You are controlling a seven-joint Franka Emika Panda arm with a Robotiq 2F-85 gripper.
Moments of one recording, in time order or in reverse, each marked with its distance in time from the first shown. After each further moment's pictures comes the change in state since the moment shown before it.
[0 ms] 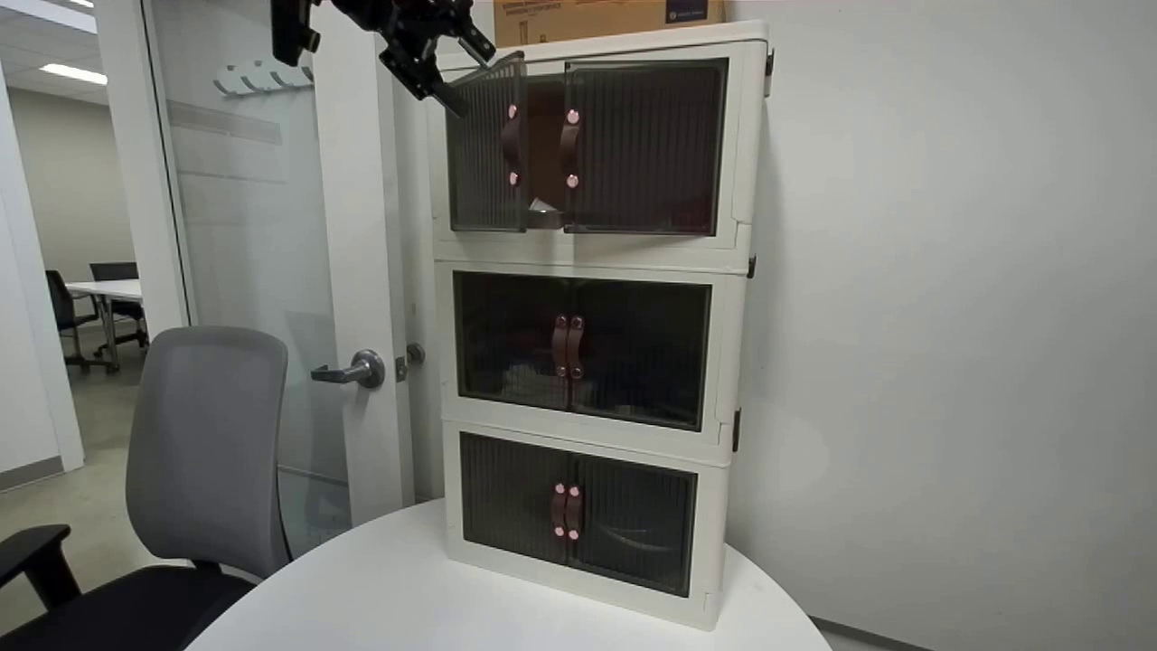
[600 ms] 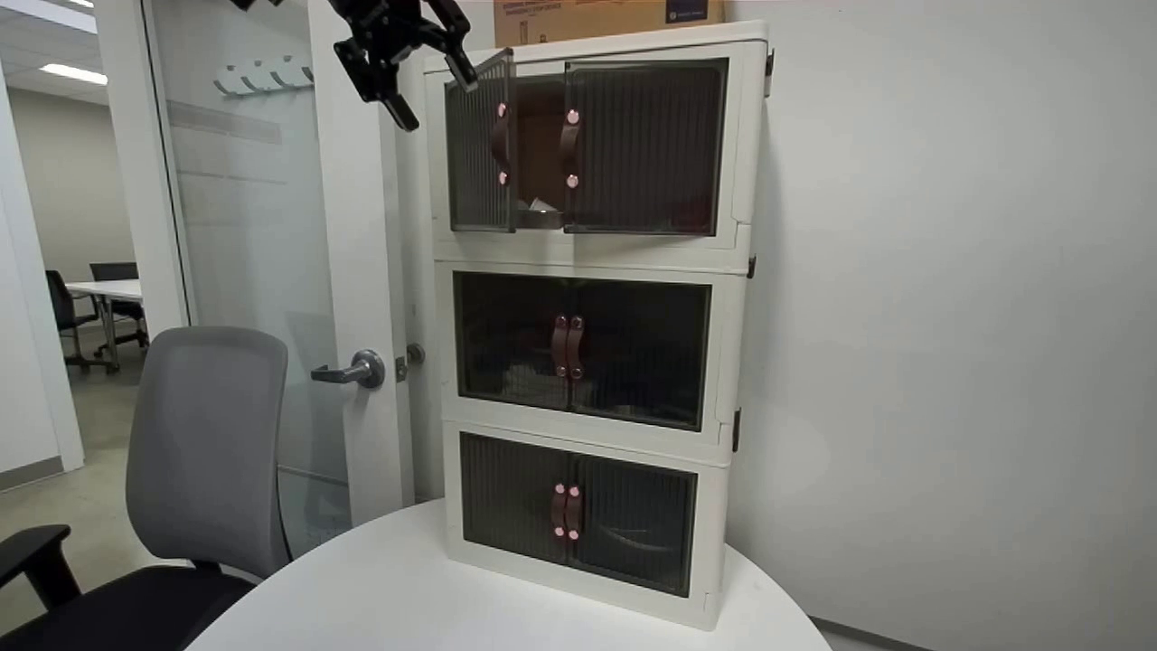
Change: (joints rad) arm -0.046 -0.034 0.003 0.004 0.358 -0.019 -0.524
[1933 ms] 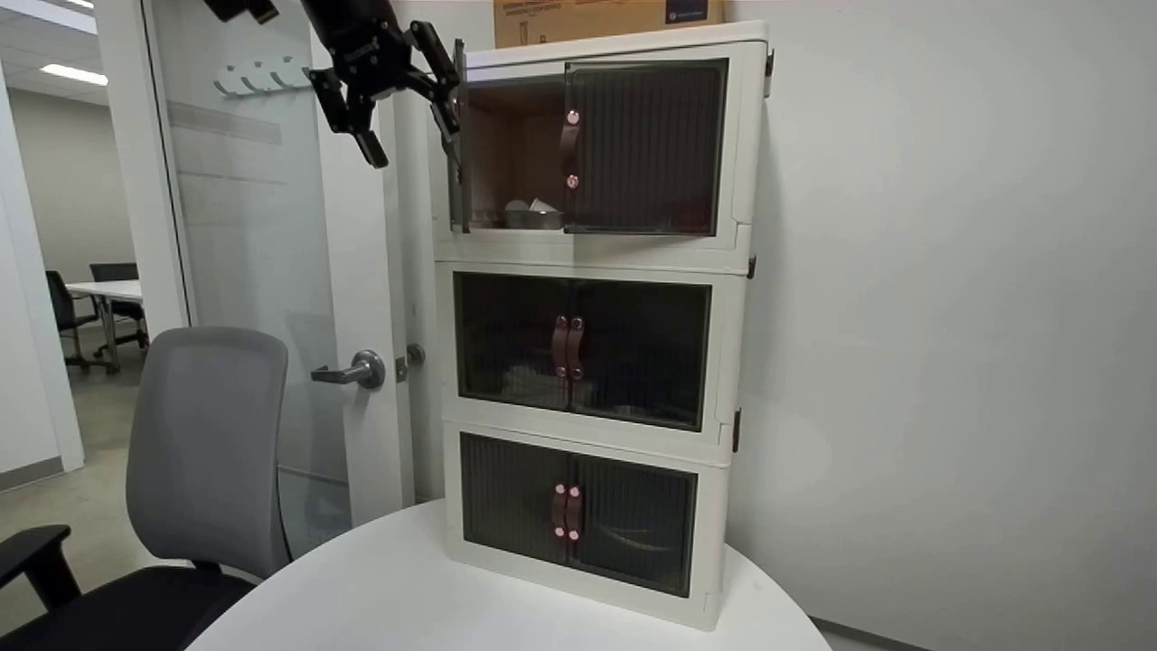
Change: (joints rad) arm -0.025 -0.042 -0.006 -0.117 0.162 0.019 -0.185
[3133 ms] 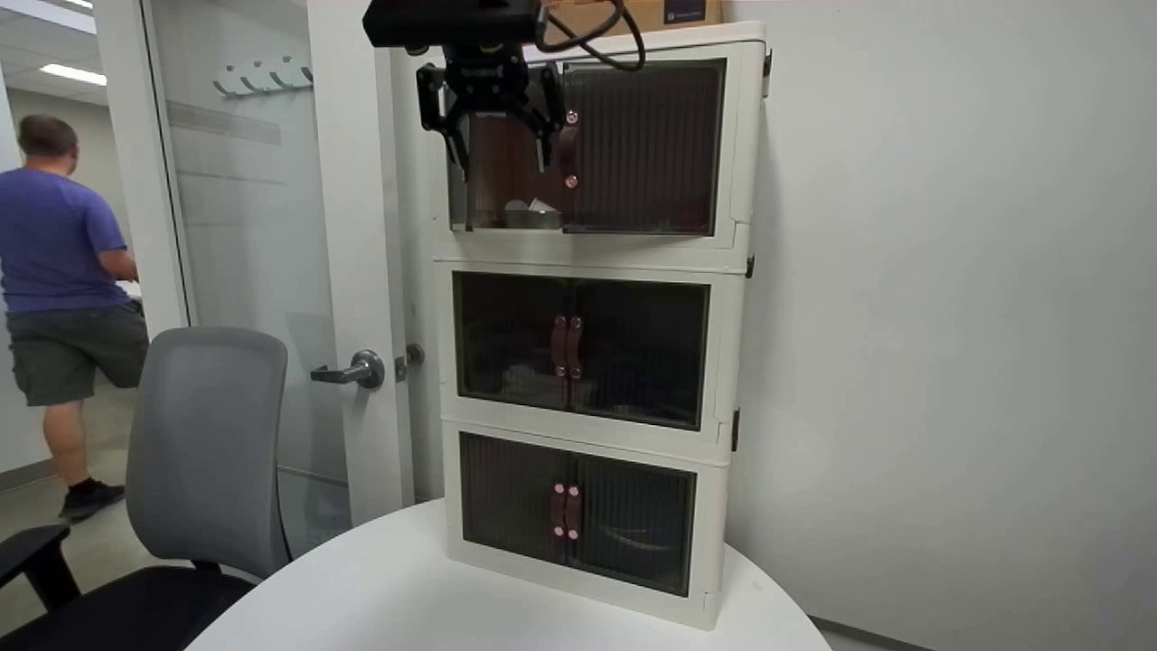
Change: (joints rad) arm -0.136 0.025 -0.130 -0.069 0.537 0.285 -0.487
